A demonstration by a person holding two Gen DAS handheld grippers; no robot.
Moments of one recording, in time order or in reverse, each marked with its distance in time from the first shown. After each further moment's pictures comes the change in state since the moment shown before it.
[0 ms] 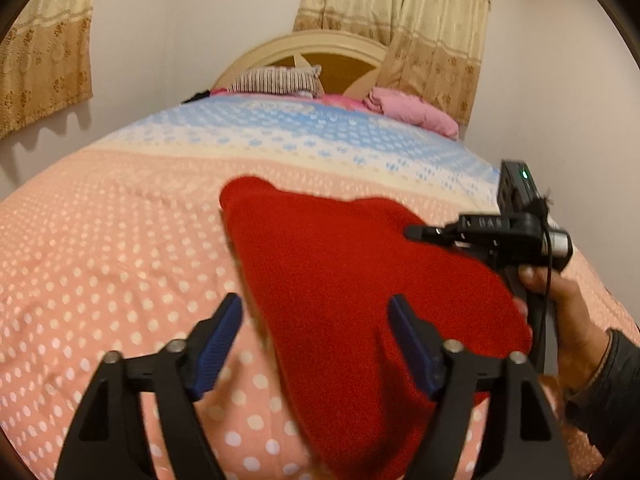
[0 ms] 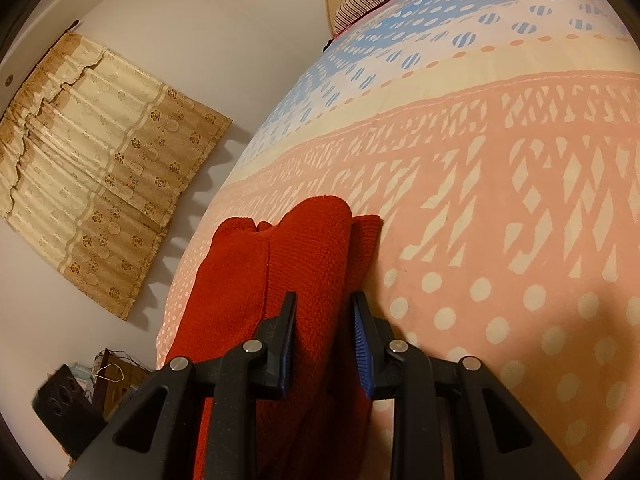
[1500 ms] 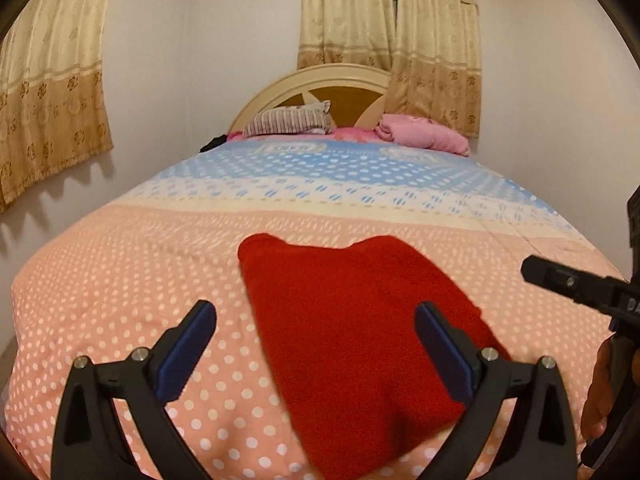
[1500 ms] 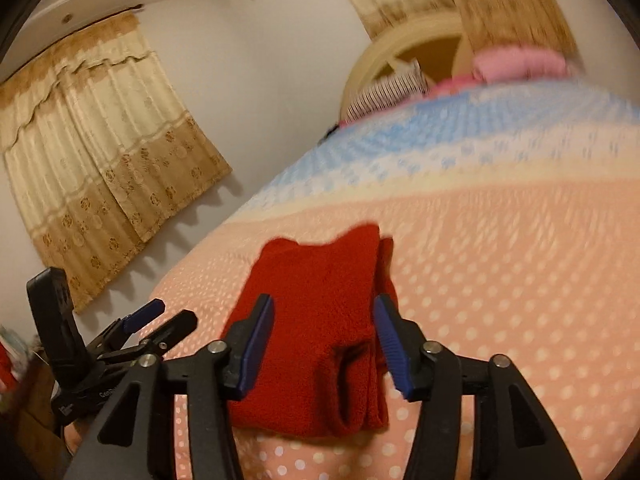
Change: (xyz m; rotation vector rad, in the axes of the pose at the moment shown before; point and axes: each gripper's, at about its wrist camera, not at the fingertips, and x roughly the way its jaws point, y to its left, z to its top) left arm -0.040 -0.030 0.012 0.090 -0.123 0.108; right arm -0.142 0.118 -0.105 -0.279 -0.329 -0.189
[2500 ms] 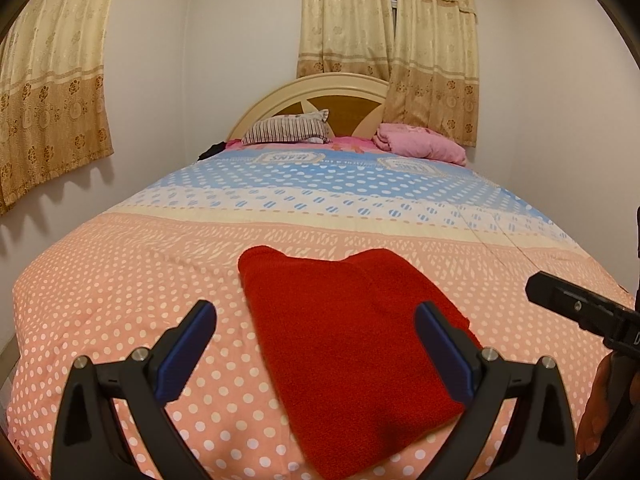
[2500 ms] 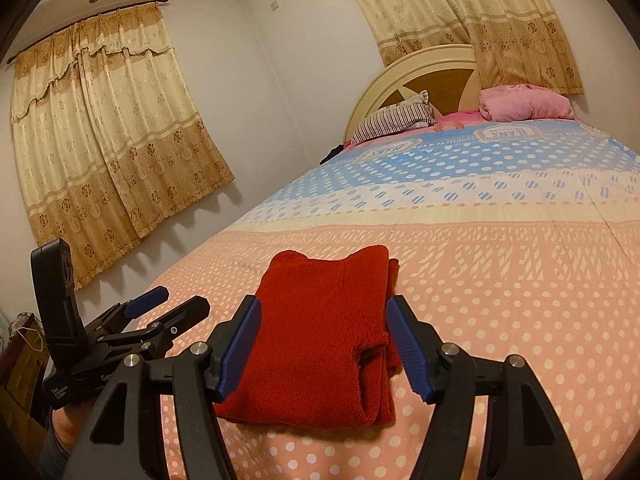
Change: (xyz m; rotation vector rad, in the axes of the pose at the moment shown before) left arm -0.009 -0.001 0.008 -0.009 -0.023 -0.003; right arm -0.017 0.025 -0.001 -0.062 -0.033 -0.023
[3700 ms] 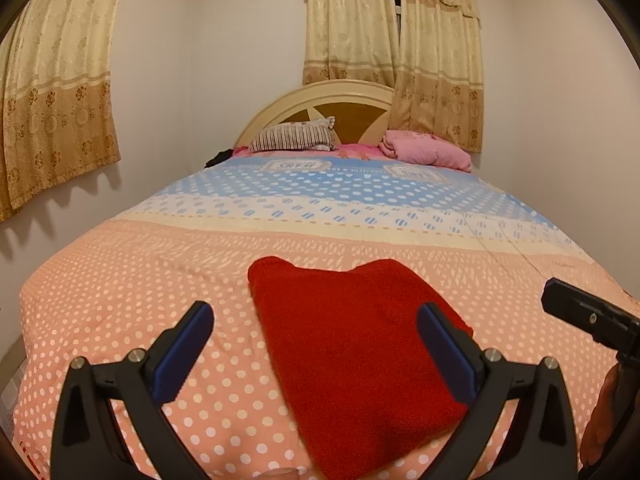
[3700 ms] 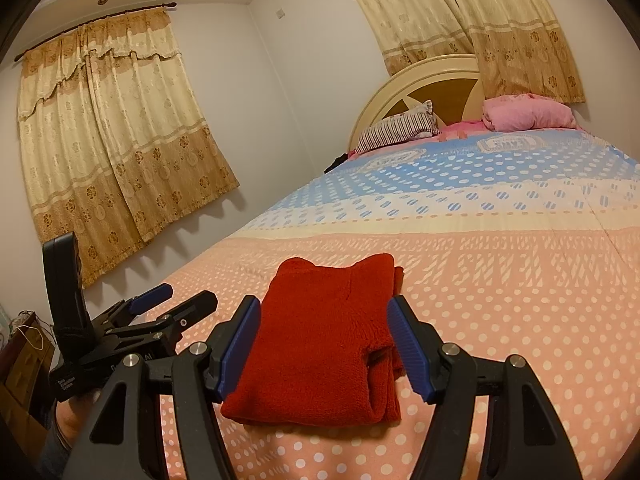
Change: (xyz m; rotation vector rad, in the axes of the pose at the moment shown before) left arm -0.005 0.003 0.005 0.000 -0.029 0.027; right arm -0.015 0.007 -0.004 -0.017 -0.037 0.015
